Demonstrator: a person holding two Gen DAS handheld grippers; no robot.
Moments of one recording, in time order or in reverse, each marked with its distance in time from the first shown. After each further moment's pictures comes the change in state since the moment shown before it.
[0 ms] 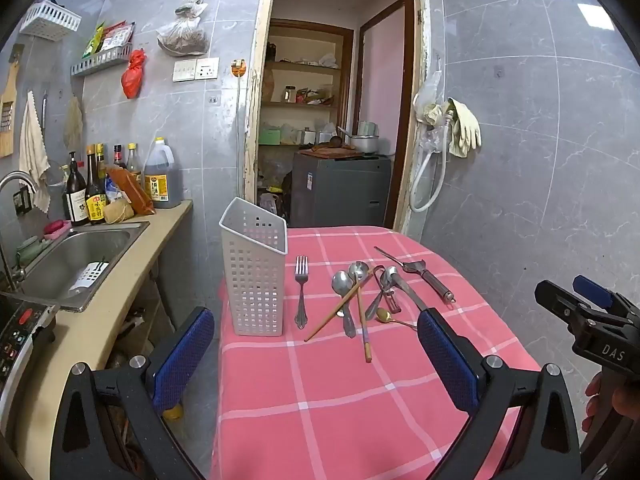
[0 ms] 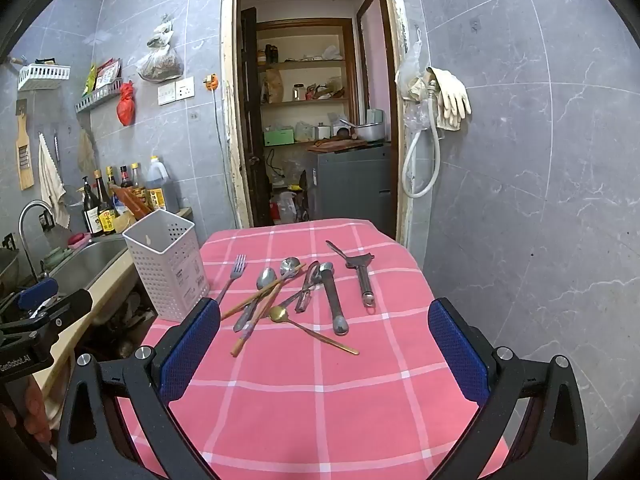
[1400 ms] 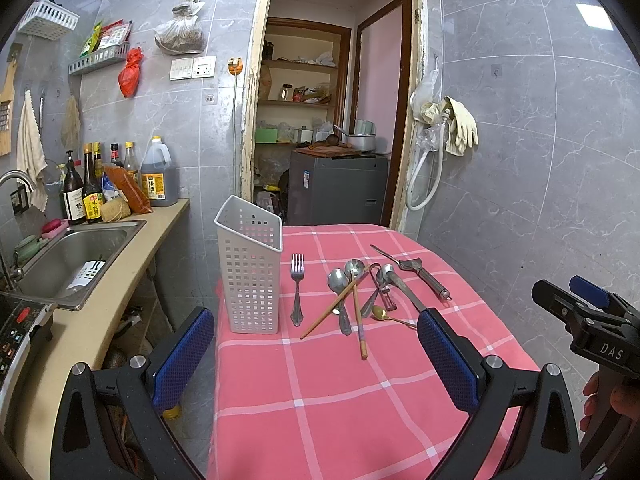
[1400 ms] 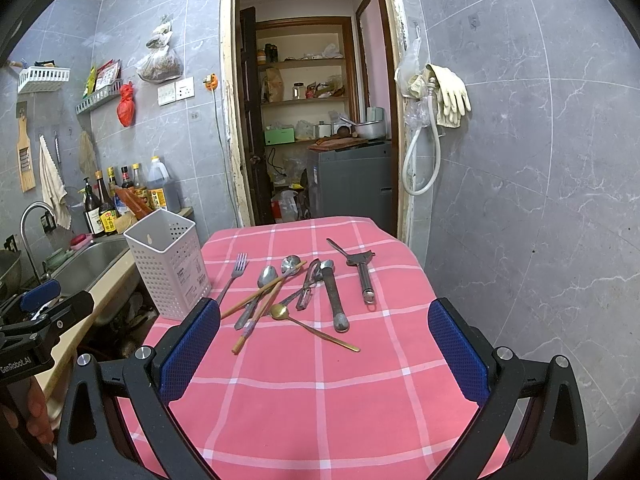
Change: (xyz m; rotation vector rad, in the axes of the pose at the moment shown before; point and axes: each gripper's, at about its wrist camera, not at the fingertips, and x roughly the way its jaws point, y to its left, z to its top) left arm -0.001 -0.002 0.000 0.001 0.012 -0.005; right arm 0.001 -0.002 -0.001 0.007 0.016 0.002
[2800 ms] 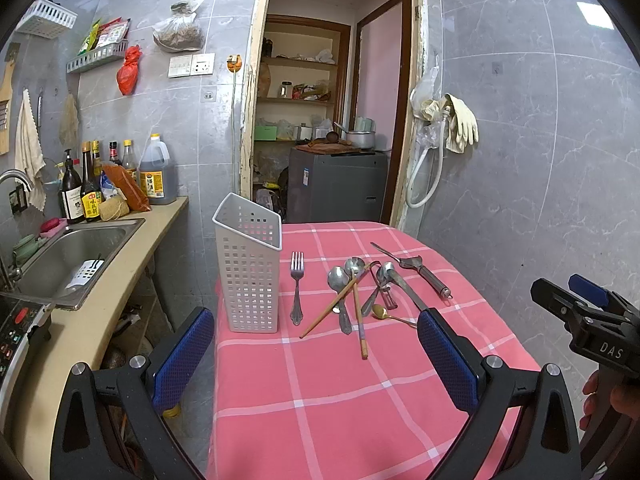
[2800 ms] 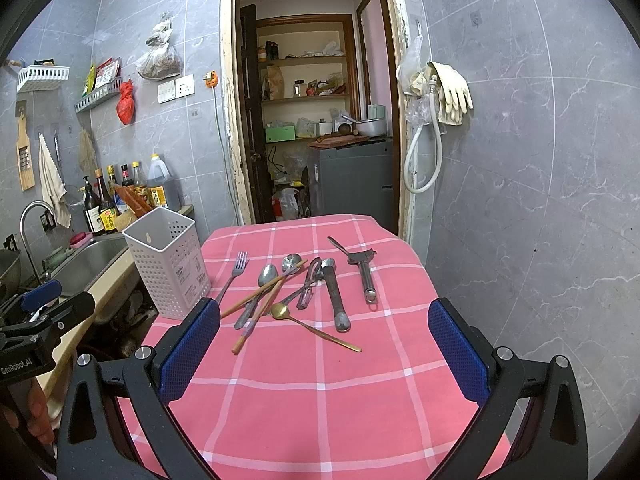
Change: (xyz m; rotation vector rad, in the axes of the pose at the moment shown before) left arm 0.003 0.002 -0.002 -0.004 0.006 0.001; right arm 0.003 0.001 0.002 0.001 0.006 0.001
